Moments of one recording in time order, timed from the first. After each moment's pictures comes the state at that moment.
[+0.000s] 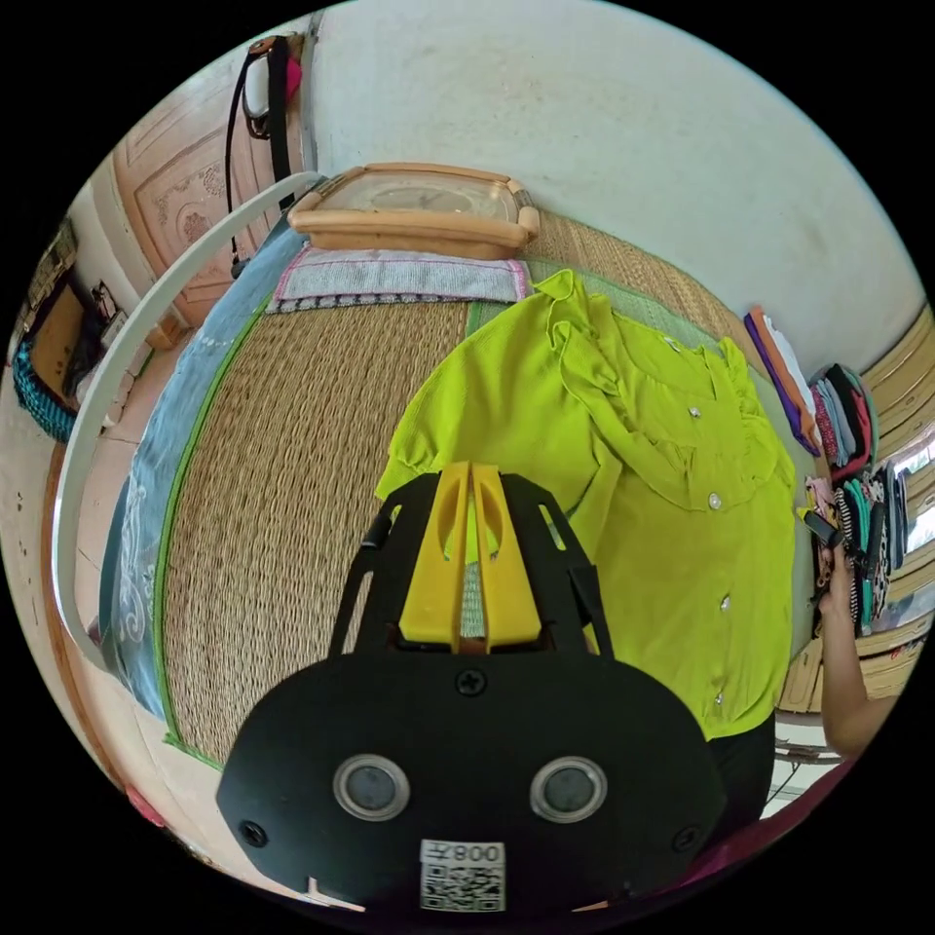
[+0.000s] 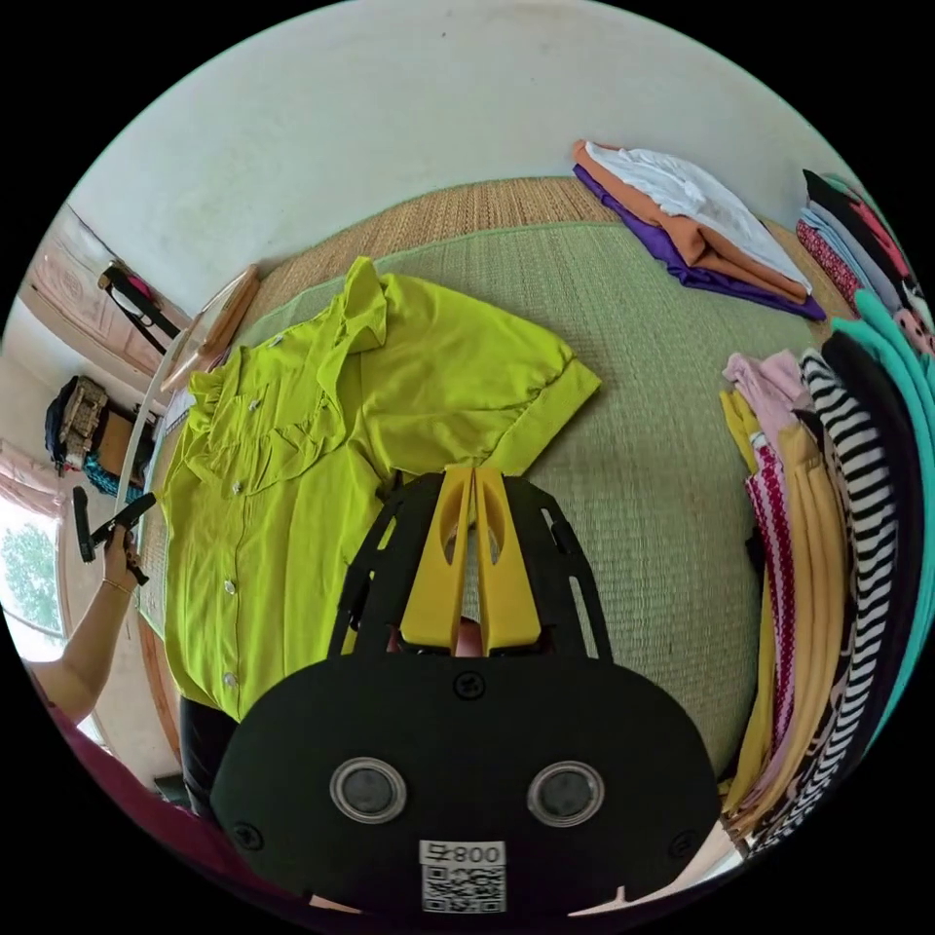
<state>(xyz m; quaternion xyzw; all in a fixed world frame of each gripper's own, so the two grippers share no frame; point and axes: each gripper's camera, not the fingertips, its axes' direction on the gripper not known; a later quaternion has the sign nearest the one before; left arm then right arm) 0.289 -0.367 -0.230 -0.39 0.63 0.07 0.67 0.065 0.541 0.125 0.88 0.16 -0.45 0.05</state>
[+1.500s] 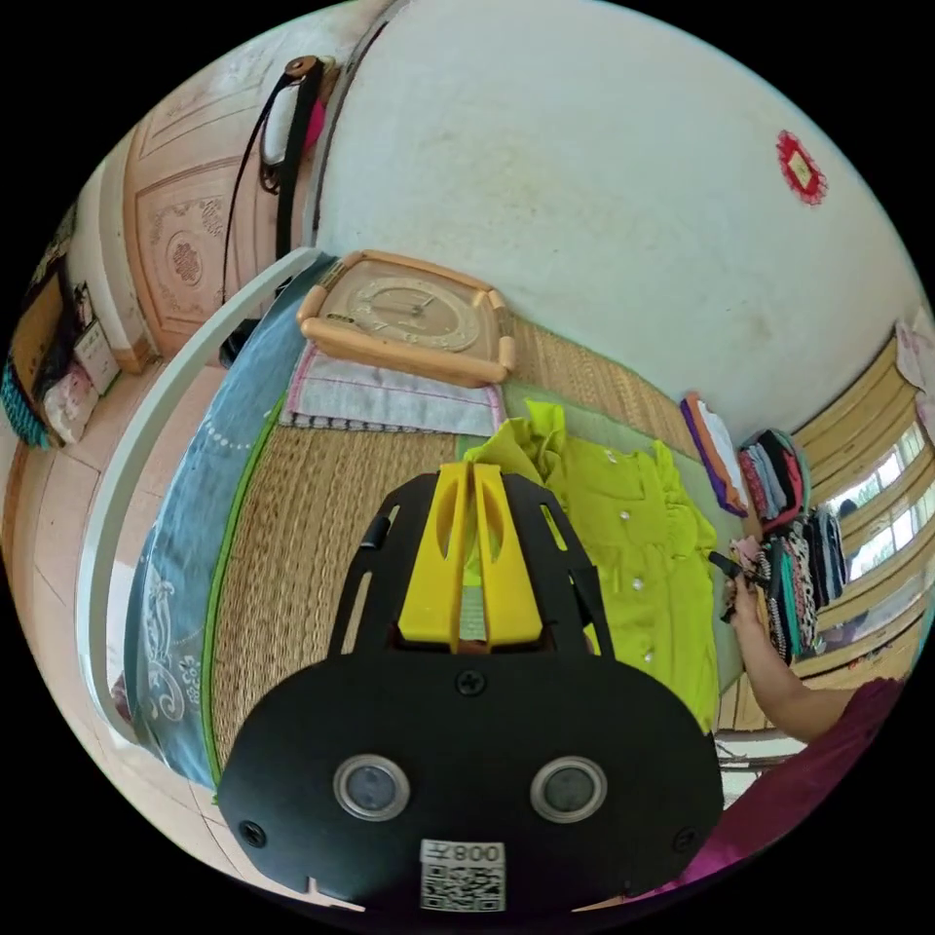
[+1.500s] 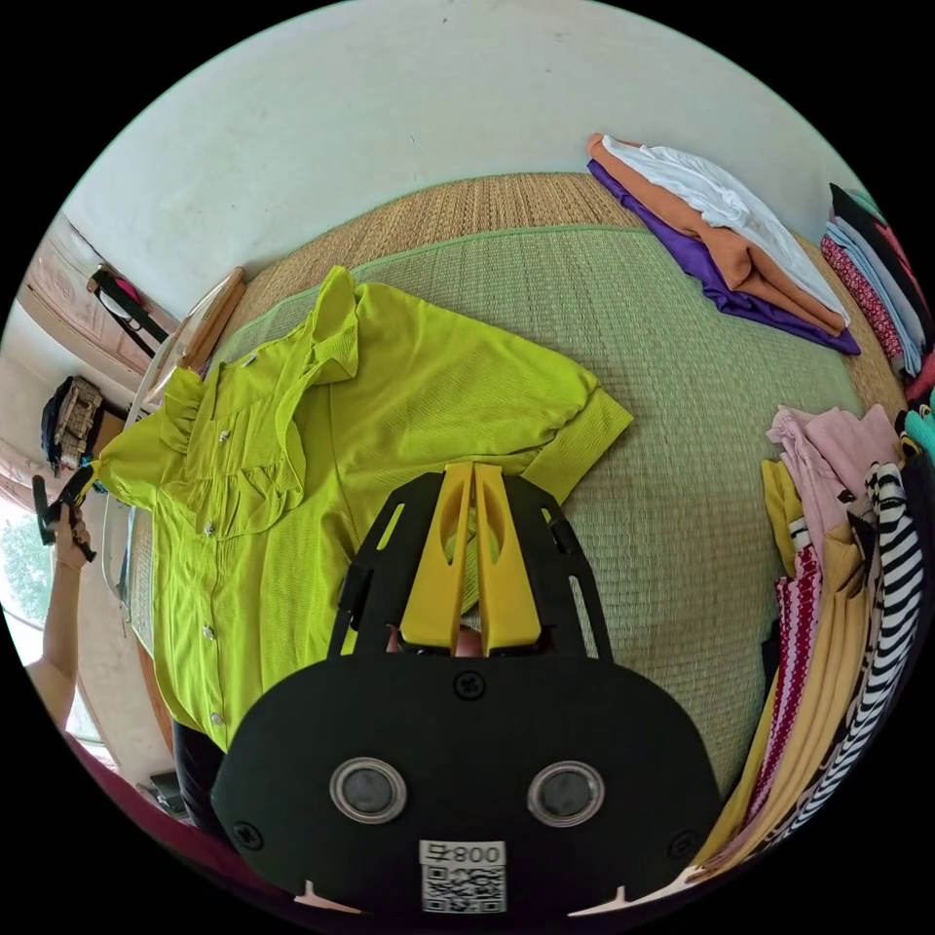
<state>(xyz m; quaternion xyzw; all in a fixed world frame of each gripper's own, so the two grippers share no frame) 0.215 -0.319 -0.080 -0.37 0.67 -0.02 0.64 -0.047 0.444 0.113 0.87 0.17 -0.45 0.05</state>
